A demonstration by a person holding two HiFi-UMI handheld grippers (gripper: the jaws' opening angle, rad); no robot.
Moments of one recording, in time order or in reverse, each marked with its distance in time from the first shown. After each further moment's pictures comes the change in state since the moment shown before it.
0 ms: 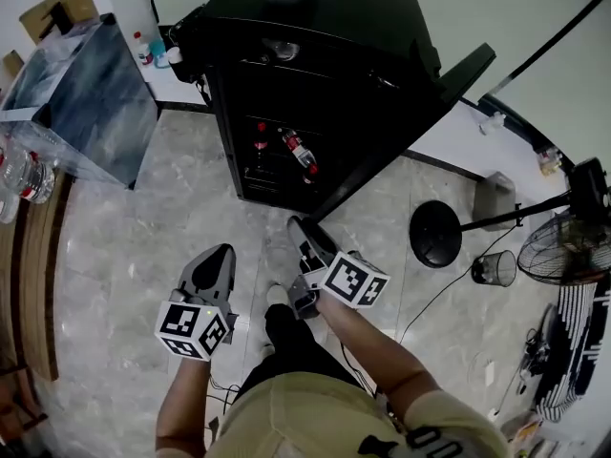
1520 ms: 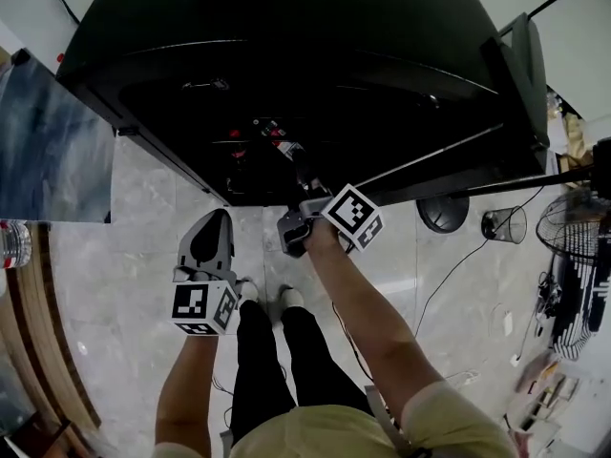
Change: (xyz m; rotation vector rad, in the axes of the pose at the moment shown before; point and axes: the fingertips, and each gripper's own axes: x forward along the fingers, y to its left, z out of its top) left arm 0.220 0.110 -0.001 0.116 -0.006 -0.064; right arm 0.195 -0.157 0.111 0.362 -0.335 -0.118
